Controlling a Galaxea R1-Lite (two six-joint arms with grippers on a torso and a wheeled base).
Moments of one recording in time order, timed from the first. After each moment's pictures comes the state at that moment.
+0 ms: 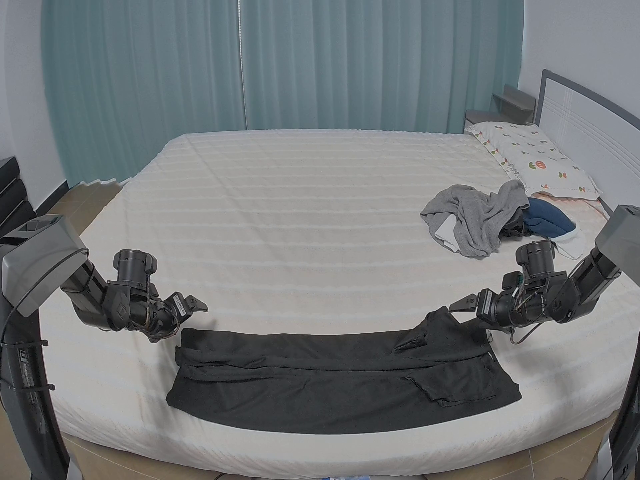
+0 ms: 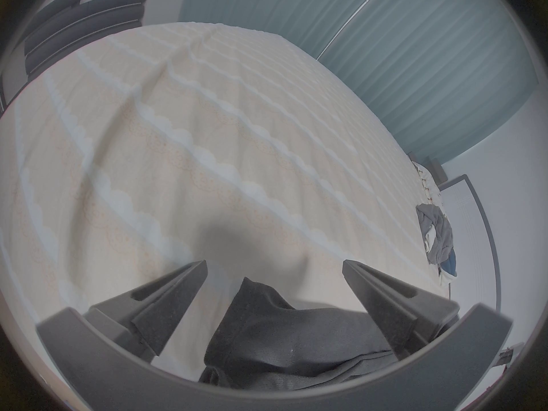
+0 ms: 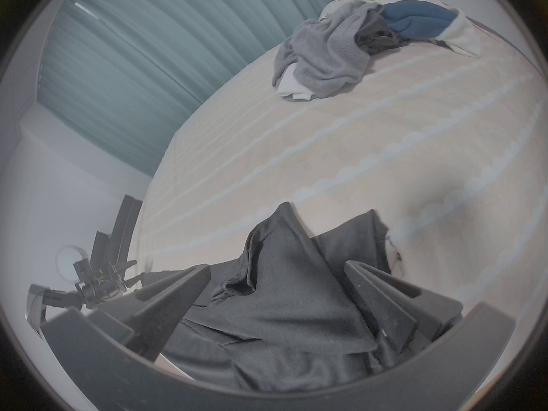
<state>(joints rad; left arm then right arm) 0.01 2.27 -0.98 -0.43 -0.22 -0.61 0.09 2.18 -0.91 -0.46 0.32 0.46</state>
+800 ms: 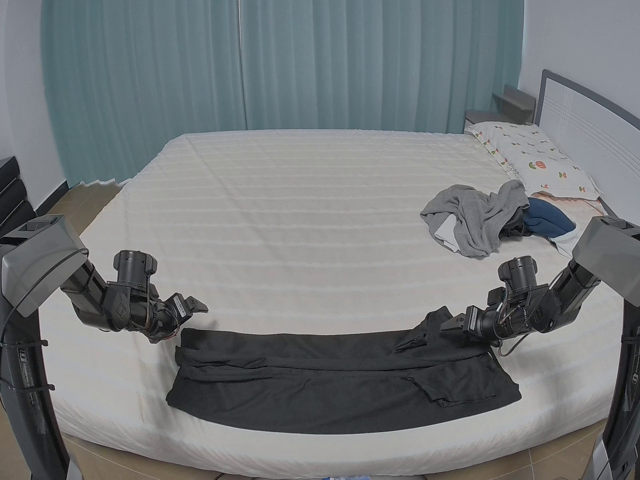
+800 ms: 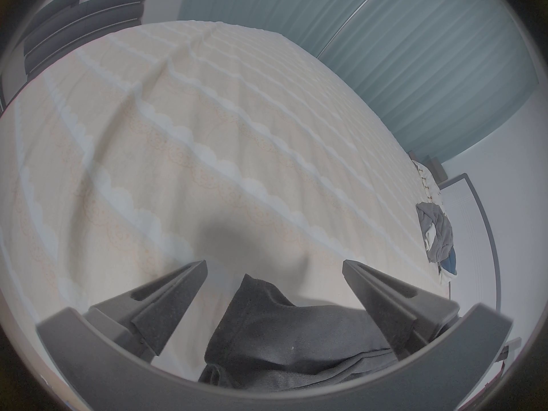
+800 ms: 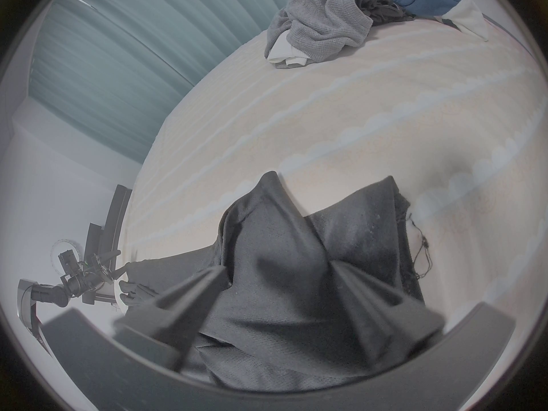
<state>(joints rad) 0.01 2.26 -0.98 -0.43 -0.22 -0.60 0.10 2.28 -0.94 -0.46 0.32 0.46</state>
